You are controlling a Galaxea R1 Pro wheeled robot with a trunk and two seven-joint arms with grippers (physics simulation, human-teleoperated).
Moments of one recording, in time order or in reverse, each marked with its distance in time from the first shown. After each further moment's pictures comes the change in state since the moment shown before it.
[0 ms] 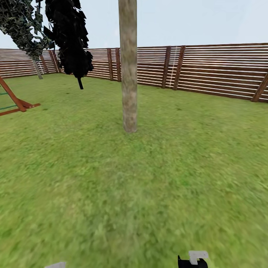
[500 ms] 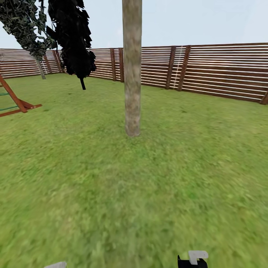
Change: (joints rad) left arm 0.000 0.000 0.000 0.000 0.000 -0.001 -0.001; right arm 0.000 0.001 0.000 0.000 0.000 0.000 0.000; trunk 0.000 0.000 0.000
